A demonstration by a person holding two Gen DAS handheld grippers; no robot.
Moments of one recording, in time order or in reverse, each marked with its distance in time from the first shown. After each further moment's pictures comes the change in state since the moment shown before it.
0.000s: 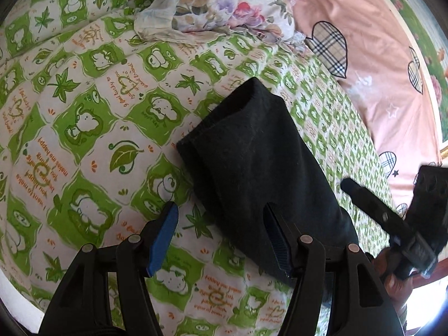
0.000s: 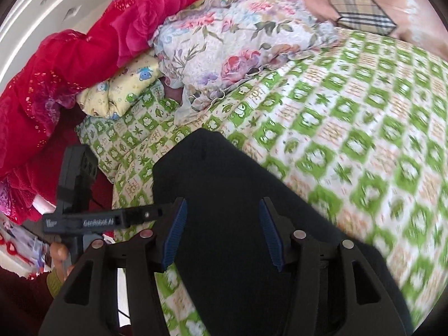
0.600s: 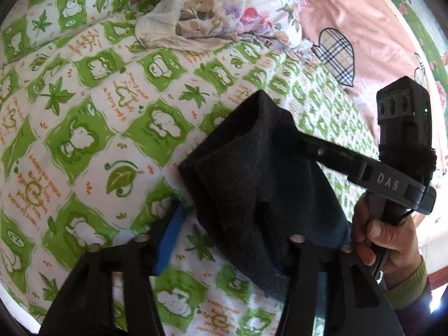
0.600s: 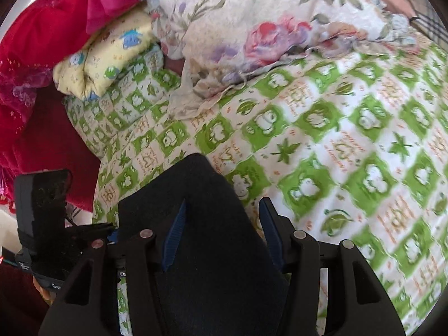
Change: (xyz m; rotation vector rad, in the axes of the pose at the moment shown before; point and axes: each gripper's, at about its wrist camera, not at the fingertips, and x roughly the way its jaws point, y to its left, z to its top) left arm 0.015 -0.001 0.012 -0.003 -0.047 0.036; right arm 0.109 0.003 0.064 -0.162 0.225 0.082
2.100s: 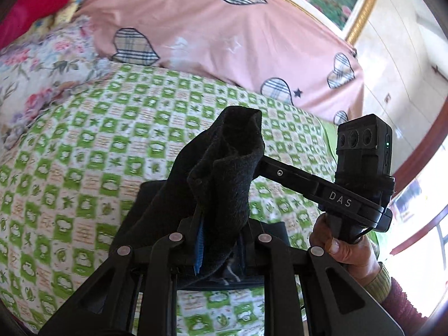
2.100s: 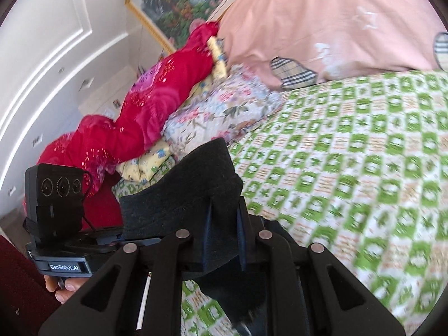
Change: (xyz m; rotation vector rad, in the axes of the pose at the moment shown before) left arm -0.074 -0.281 -0.131 0.629 -0.009 -0.258; right arm -0.282 -0.041 -0.240 0.310 -0.648 -0.012
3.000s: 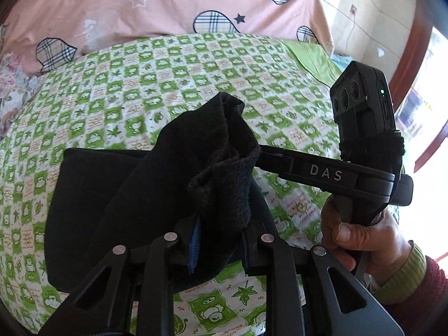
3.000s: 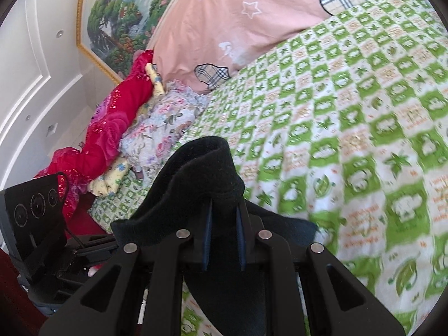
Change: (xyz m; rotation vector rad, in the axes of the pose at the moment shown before) left arm 0.090 -0.095 -0.078 0.339 0.184 0.007; right arm -0.085 -0.081 -0.103 0.213 -0.085 -0.187
